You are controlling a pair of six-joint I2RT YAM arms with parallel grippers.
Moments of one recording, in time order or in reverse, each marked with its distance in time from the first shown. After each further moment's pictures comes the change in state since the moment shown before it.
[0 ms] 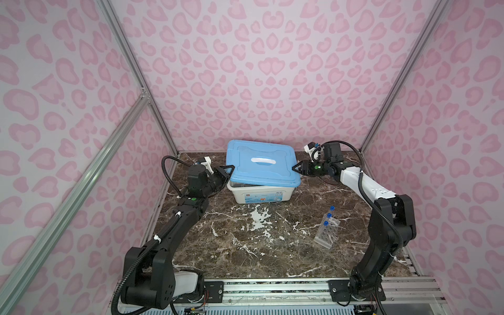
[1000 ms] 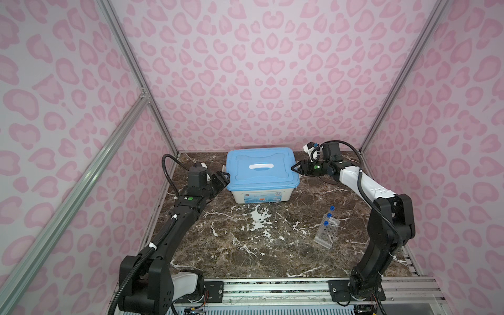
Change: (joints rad) left arm 0.020 -0.048 0.043 -0.340 -0.172 0.251; right arm 0.005 -0.002 0.017 -0.025 0.023 -0.006
